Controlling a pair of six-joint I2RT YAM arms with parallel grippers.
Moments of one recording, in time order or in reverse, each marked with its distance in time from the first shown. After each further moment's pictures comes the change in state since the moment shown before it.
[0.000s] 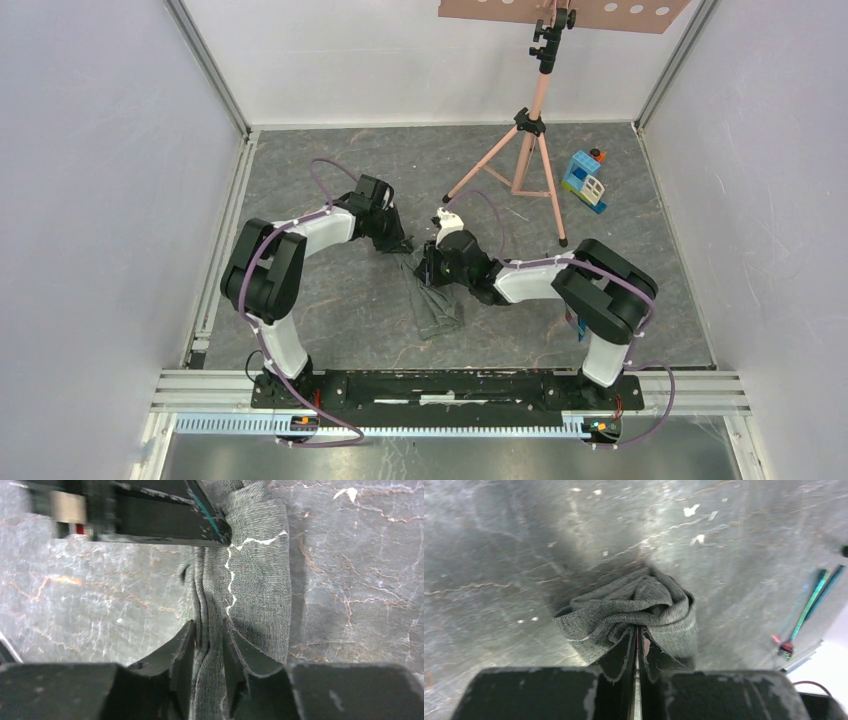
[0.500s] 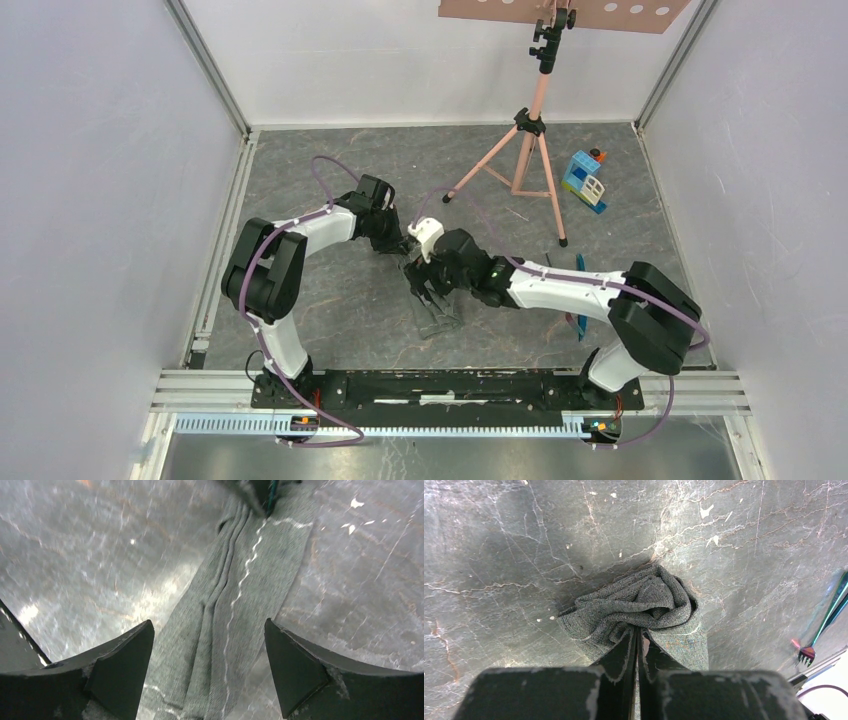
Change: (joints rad) left arm 0.000 0.013 0.013 -0.058 -0.082 0.059; right arm 0.086 -0.259 0.098 -0.438 -0.014 -0.460
